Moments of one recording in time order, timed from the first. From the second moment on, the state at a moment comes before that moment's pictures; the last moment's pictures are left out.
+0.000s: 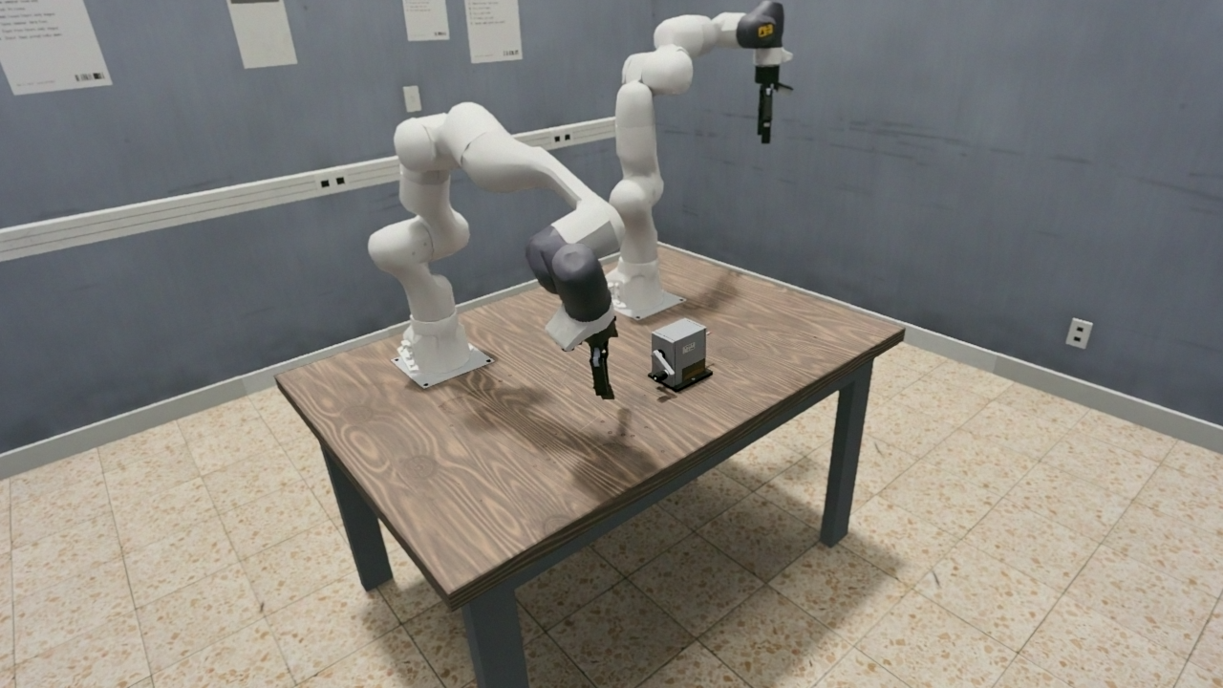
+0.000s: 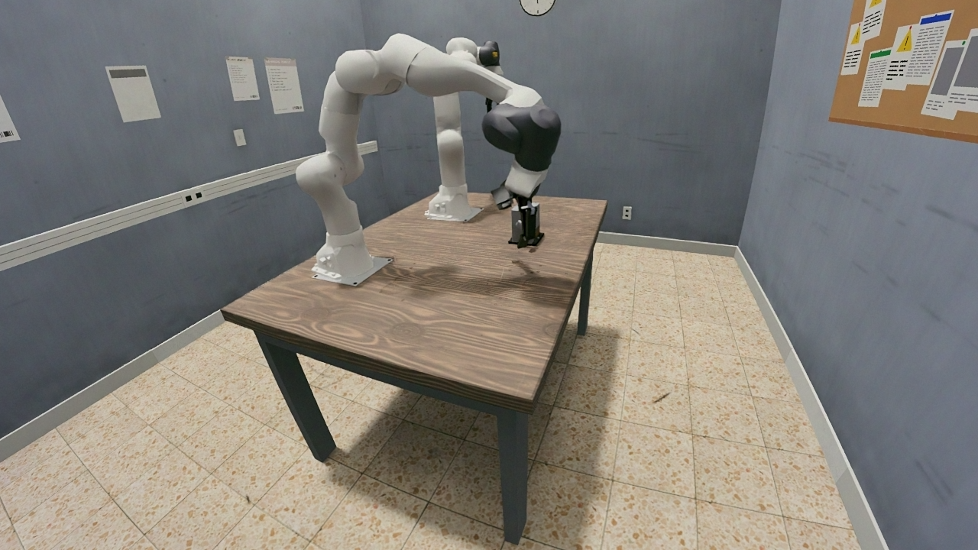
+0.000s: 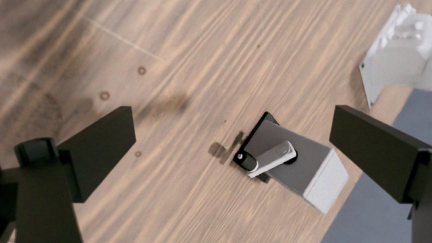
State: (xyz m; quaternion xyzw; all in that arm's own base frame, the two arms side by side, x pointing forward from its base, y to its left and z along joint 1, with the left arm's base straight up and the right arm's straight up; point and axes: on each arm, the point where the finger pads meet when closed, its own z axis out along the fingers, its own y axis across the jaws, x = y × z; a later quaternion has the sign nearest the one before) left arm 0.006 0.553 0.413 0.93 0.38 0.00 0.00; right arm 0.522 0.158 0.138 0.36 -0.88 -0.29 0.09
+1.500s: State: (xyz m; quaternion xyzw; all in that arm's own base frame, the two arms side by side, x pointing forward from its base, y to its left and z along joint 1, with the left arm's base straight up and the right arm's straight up) left arm 0.006 0.553 0.413 0.93 0.38 0.00 0.00; right arm 0.524 0.256 0.148 0.66 -0.75 -0.04 0.03
